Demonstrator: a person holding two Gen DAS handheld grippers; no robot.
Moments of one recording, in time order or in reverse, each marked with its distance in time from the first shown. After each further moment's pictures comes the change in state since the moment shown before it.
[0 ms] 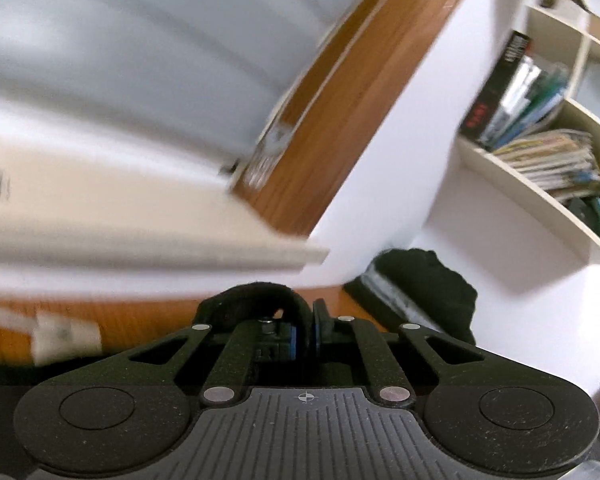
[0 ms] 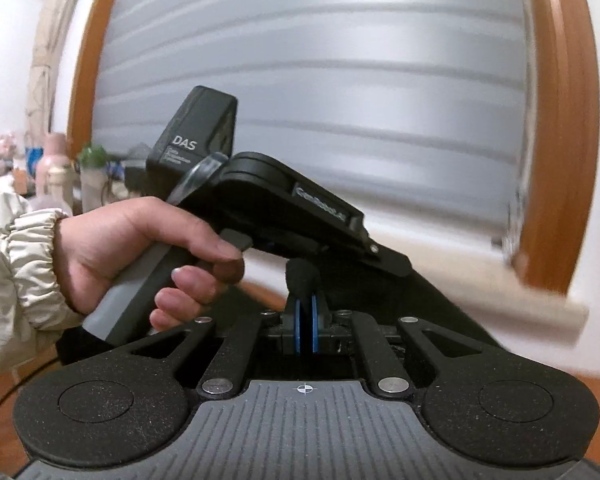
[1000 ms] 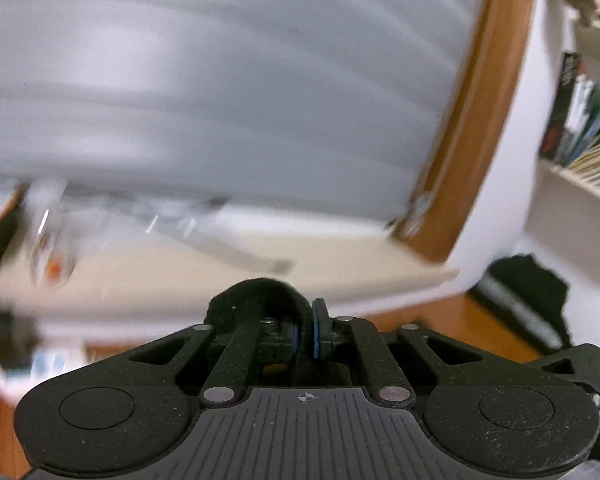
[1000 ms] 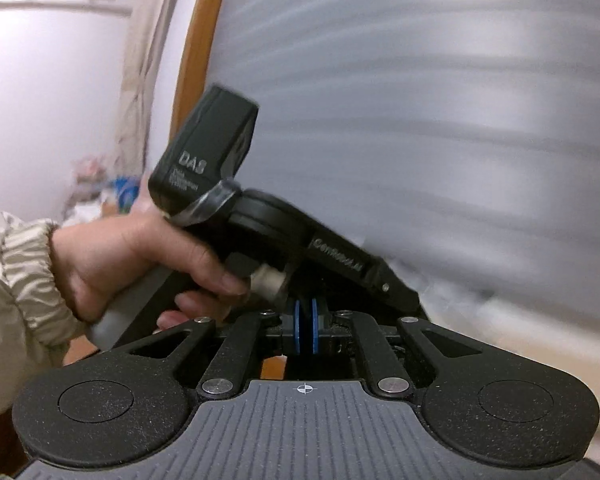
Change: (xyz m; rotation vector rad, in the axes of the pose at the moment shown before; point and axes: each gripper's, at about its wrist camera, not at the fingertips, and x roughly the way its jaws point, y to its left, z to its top) left arm -0.215 0.081 -0.001 0.021 -0.014 0.391; right arm 0.124 0.159 0.074 -0.052 -0.008 0.311
